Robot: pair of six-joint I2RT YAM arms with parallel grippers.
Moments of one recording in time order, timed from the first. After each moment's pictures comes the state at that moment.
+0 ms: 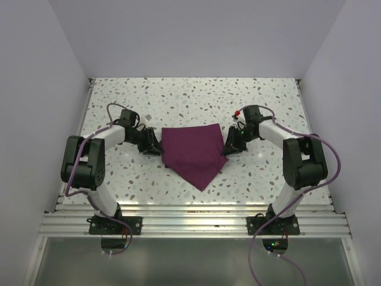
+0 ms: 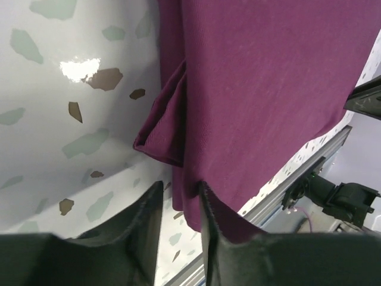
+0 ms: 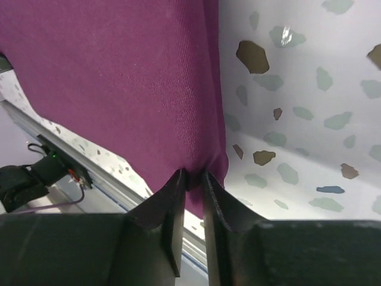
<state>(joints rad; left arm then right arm) -0.11 1.73 0.99 -0.44 0.66 -0.39 0.22 1.76 1.12 -0.62 -0.55 0.37</state>
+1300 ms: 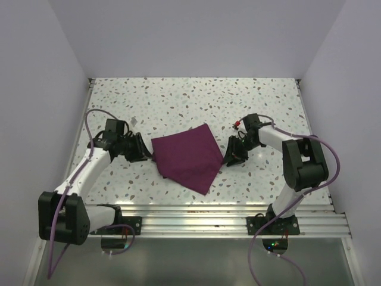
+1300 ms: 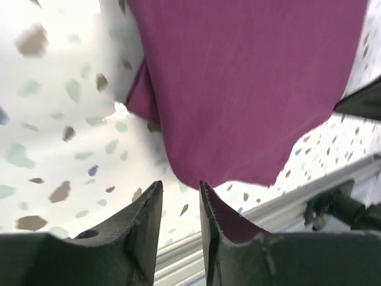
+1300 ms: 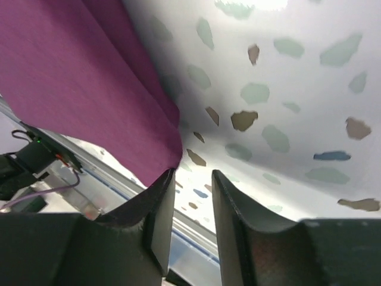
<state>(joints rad) -0.13 1.23 0.75 -0.59 0.45 -0.46 0.22 1.75 1.03 -0.65 -0.57 0.36</state>
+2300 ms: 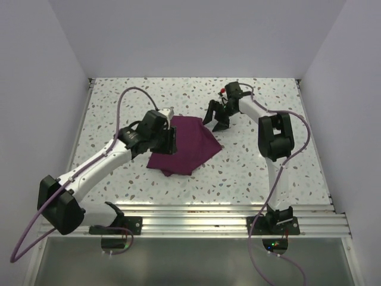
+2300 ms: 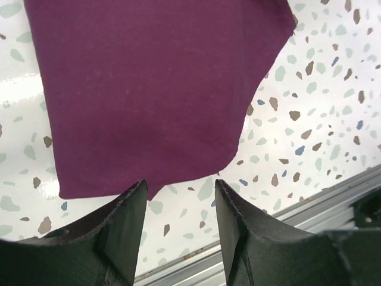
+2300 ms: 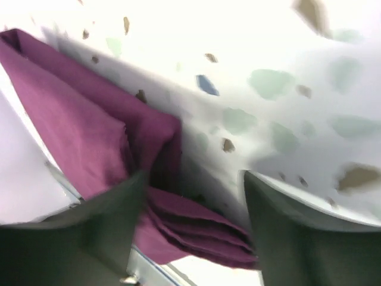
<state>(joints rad) -0.59 1.28 1.08 -0.67 0.02 -0.46 0.27 2.29 1.80 -0.67 -0.56 0.53</state>
